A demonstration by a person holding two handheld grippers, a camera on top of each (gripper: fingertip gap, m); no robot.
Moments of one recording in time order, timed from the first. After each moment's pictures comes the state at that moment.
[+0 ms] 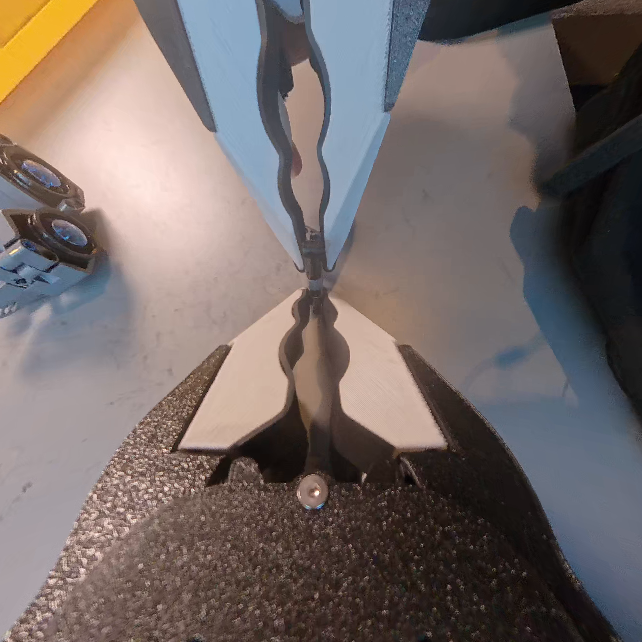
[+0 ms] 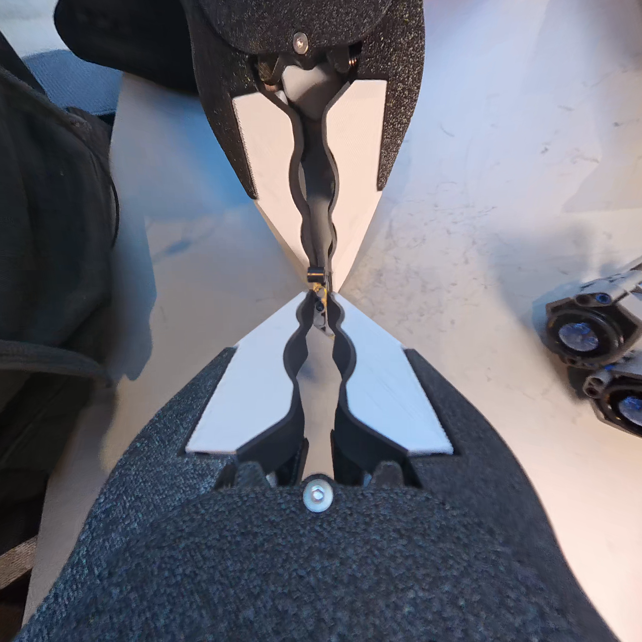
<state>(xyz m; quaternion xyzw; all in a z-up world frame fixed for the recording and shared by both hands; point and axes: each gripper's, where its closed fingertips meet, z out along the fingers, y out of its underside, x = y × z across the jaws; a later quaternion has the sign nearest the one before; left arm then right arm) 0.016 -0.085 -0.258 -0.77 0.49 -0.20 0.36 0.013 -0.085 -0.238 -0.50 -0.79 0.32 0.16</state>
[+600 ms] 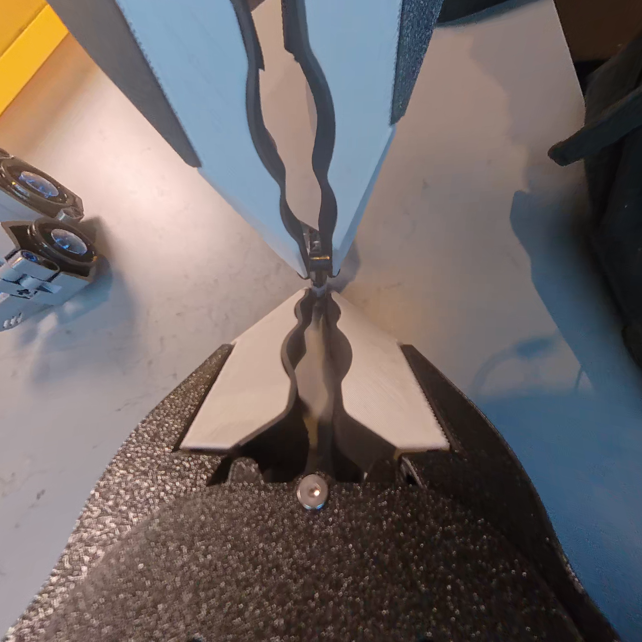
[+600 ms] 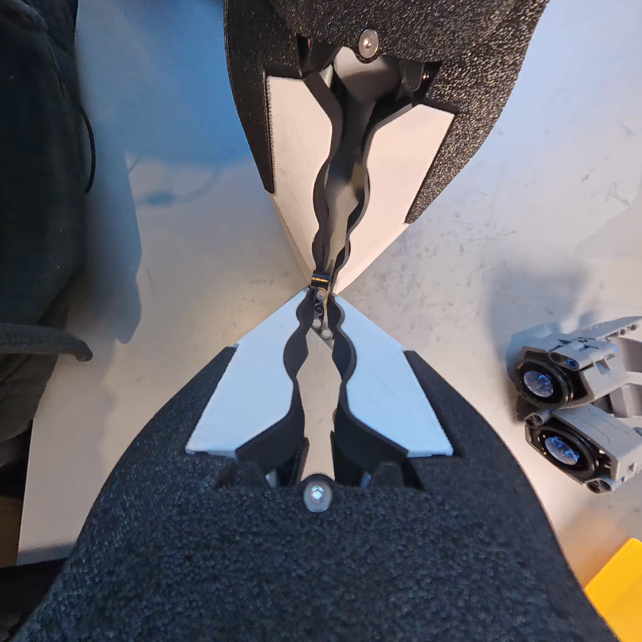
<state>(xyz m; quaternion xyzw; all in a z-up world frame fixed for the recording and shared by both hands) 0.015 -0.085 -0.261 -0.76 0.51 -0.19 0.36 0.011 -0.089 -0.242 -0.43 -0.87 0.20 0.11</state>
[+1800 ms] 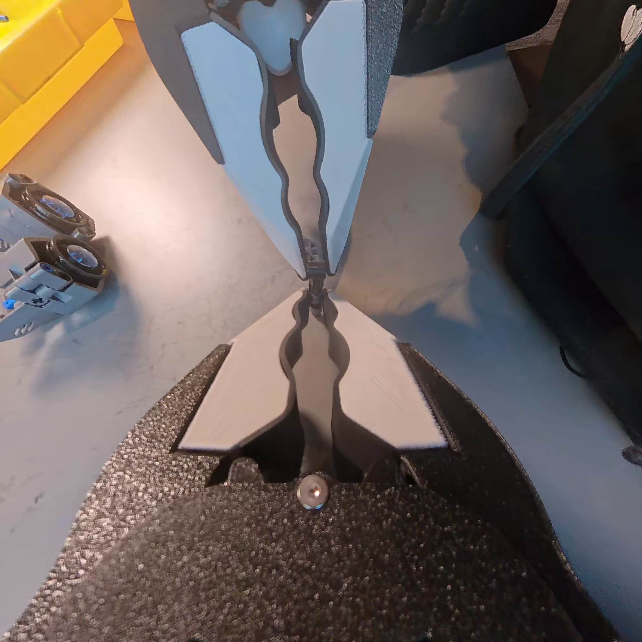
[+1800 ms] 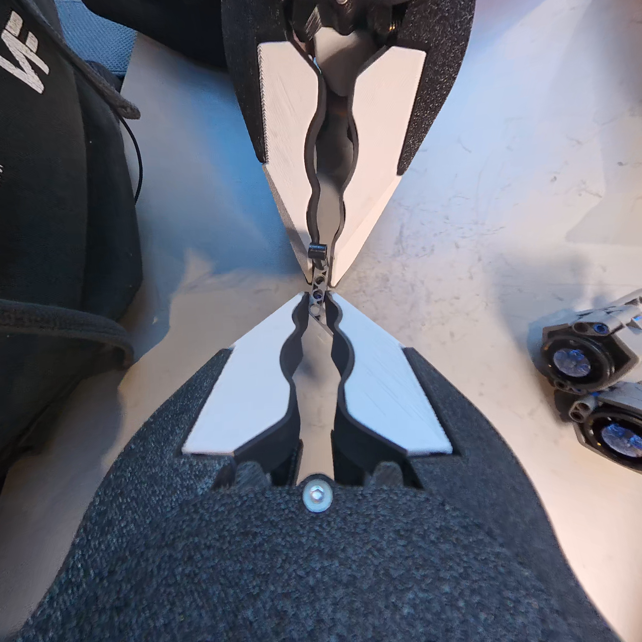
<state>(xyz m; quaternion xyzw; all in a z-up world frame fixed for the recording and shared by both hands) 0.016 -0.091 -0.247 -0.74 0.50 -0.22 0.39 0.015 -0.089 -0.241 -0.44 -0.82 0.31 0.18</state>
